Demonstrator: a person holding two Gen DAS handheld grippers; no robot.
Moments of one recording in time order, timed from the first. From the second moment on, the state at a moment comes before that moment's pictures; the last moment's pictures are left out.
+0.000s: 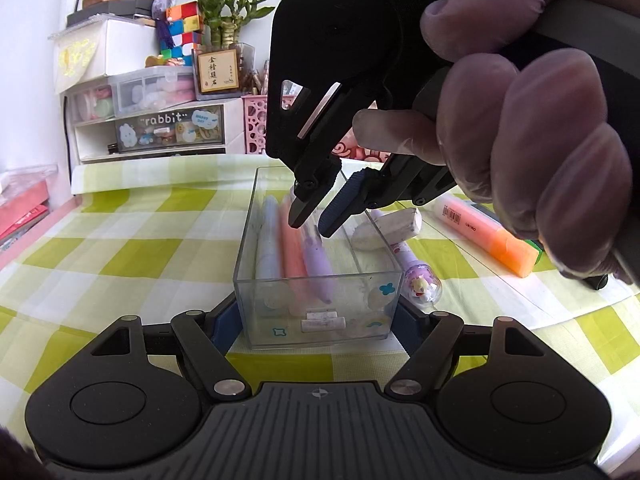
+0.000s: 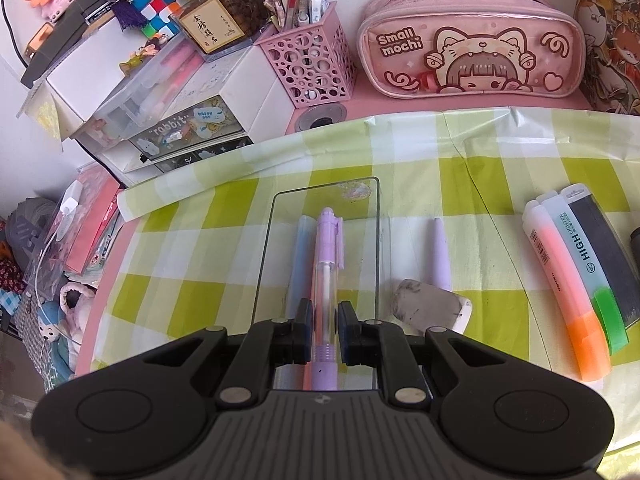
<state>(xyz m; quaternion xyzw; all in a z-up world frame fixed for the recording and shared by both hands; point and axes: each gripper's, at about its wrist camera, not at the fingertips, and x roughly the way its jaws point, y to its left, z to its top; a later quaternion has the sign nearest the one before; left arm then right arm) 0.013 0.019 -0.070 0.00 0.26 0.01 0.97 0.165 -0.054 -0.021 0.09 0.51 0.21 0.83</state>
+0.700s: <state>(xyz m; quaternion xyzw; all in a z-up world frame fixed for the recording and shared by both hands) 0.013 0.020 -0.070 0.00 0.26 0.01 0.97 0.145 -0.123 0.001 0.11 0.42 0.24 0.87</state>
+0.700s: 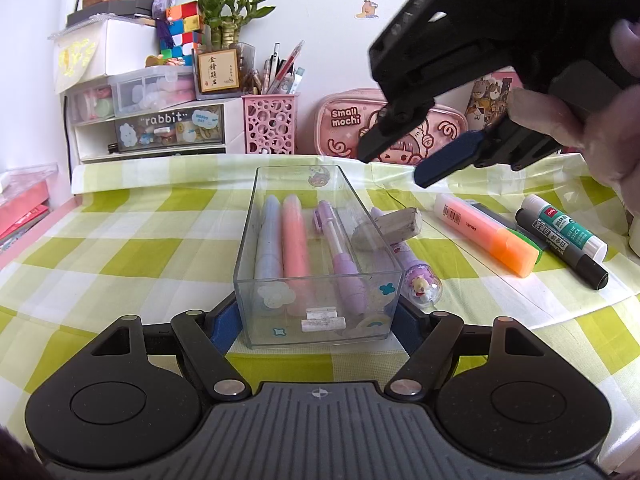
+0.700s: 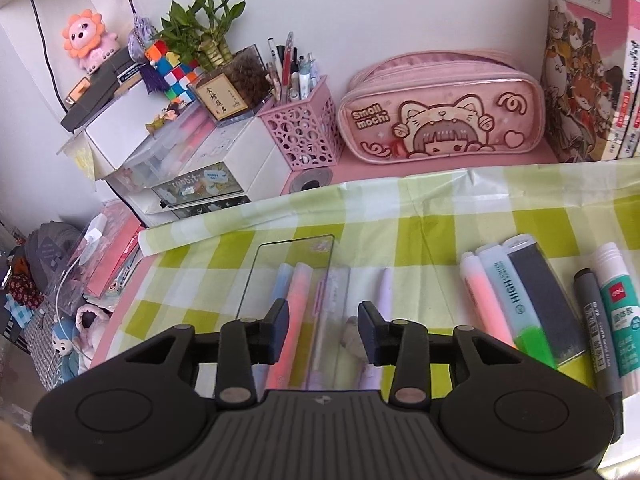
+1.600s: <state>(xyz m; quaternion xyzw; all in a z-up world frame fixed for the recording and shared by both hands) 0.010 0.019 -0.071 0.00 0.26 0.02 0.97 0.080 -0.204 -0.043 0.04 0.30 0.25 0.92</state>
